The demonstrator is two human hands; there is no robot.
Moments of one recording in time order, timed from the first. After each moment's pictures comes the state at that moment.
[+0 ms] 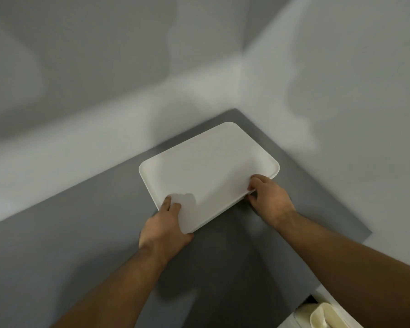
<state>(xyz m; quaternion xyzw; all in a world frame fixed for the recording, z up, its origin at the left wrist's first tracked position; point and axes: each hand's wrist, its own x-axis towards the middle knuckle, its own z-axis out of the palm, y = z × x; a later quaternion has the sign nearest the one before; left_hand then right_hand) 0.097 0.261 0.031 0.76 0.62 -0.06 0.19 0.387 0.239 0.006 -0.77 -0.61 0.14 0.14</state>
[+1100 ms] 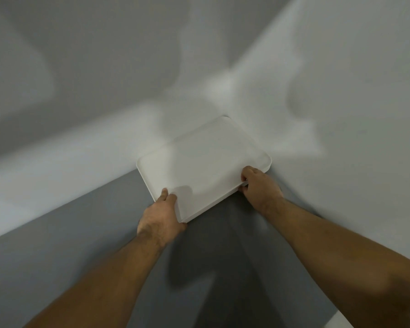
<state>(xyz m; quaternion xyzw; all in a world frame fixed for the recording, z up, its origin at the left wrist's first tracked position) 0.169 0.355 0.025 0.76 0.62 -0.07 0.19 0.454 0.339 0.004 -0.77 -0.60 0.15 0.13</state>
